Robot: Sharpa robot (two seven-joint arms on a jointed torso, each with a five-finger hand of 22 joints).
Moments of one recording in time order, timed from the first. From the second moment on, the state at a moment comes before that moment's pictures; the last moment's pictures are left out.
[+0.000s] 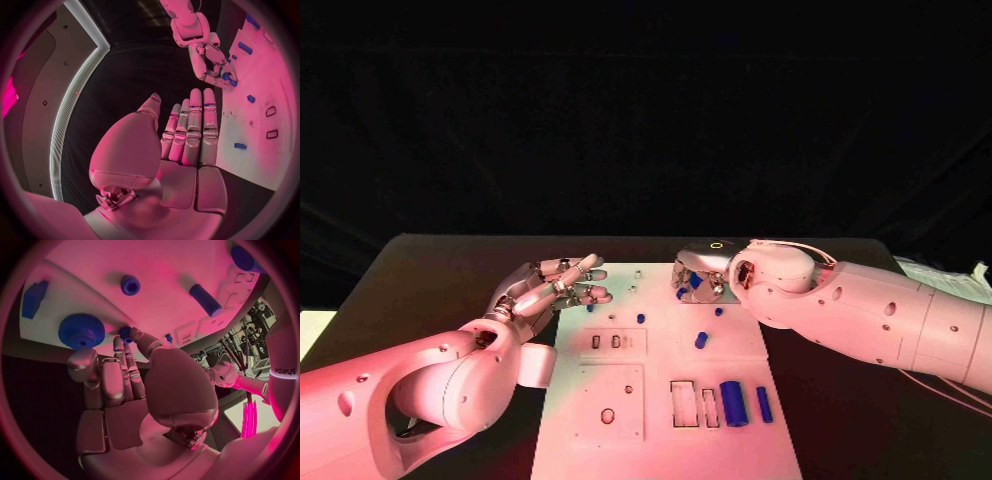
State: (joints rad) left arm 1.16 -0.96 -0.02 1.81 0.05 -0.44 0.44; left_hand 1.36 -0.03 0.06 0.17 0.12 1.00 0.20 0.12 0.07 1.12 0.15 0.10 0.07 1.24 0.08 0.21 0.19 0.17 1.09 0.19 0.28 0.10; right arm 1.25 -0.67 0.01 1.33 -1.74 -0.09 -0.06; right_hand 1.30 -0.12 0.41 -0.06 0.14 1.11 0.13 0.07 0.08 1.20 0.07 0.06 0.06 1.46 -0.01 1.30 1.10 0.13 1.29 0.09 1.21 0.94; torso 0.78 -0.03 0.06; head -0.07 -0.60
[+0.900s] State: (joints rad) left arm 1.16 -0.96 -0.02 1.81 0.06 -0.44 0.44; left_hand 1.36 -0.03 0.06 0.17 0.12 0.99 0.20 0.11 0.07 1.11 0.14 0.10 0.07 1.24 0.08 0.20 0.20 0.17 1.09 0.19 0.28 0.10; right arm 1.25 -0.67 0.01 1.35 -1.75 -0.19 -0.04; right_hand 1.37 -0.09 0.49 -0.08 0.07 1.20 0.11 0.09 0.10 1.26 0.09 0.07 0.06 1.46 -0.02 1.34 1.14 0.10 1.34 0.07 1.32 1.10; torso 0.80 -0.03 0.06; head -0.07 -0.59
